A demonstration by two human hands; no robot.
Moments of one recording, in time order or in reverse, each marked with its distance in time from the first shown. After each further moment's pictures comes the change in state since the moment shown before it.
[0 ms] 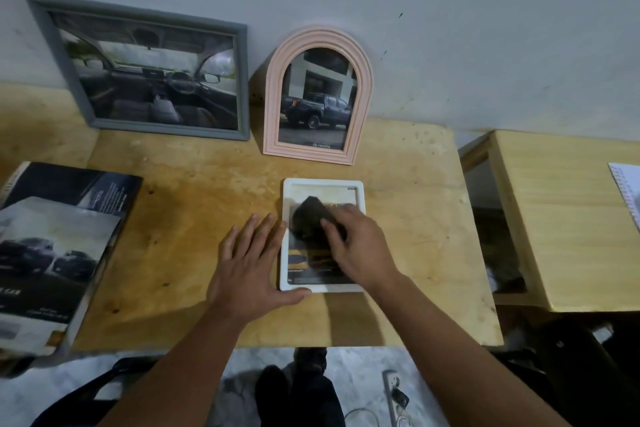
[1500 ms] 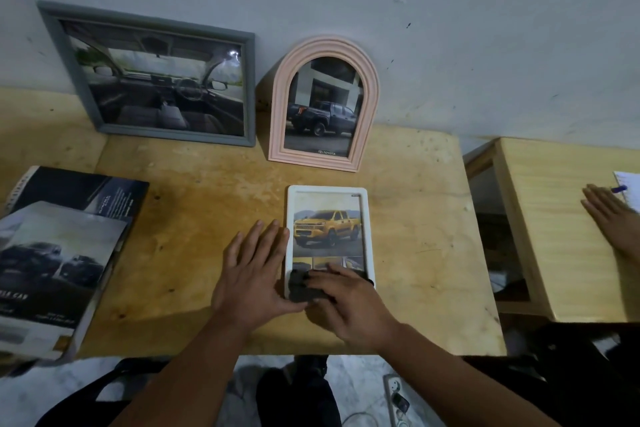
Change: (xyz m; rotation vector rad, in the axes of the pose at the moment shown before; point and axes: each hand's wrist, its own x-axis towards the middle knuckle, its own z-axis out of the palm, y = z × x) left_hand 0.000 -0.001 -0.001 -0.010 -0.032 0.006; right_hand -0.061 0.012 0.021 0.063 -0.384 -0.199
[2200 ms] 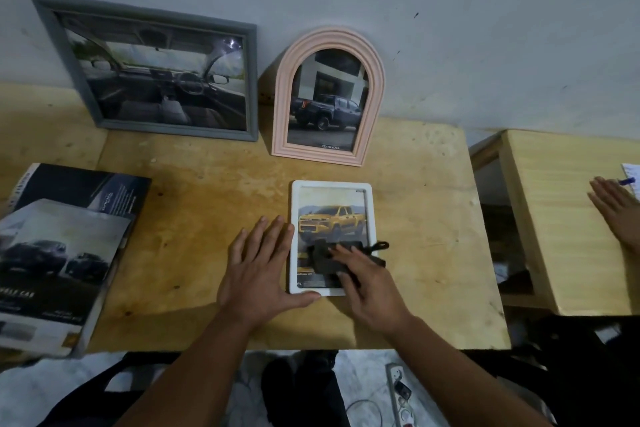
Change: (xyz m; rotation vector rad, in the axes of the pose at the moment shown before) left_hand 0.003 -0.001 0.000 -0.001 -0.021 -0.013; right_hand -0.003 0.019 0.003 0.021 0.239 0.139
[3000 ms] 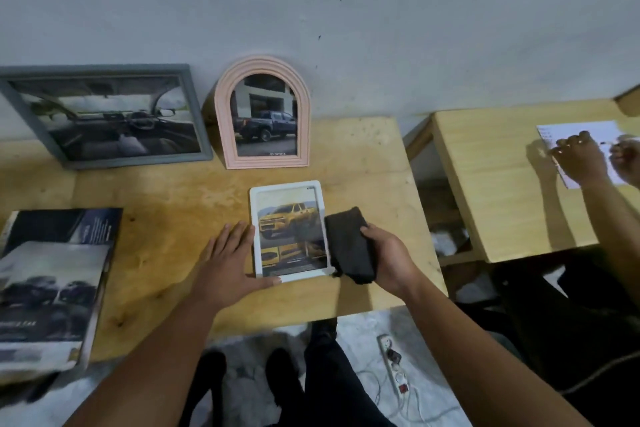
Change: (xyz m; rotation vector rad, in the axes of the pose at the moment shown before) left_hand 0.007 0.005 -0.047 -0.123 -0.306 -0.055; right_hand -0.024 -0.011 -0.123 1.385 0.140 0.876
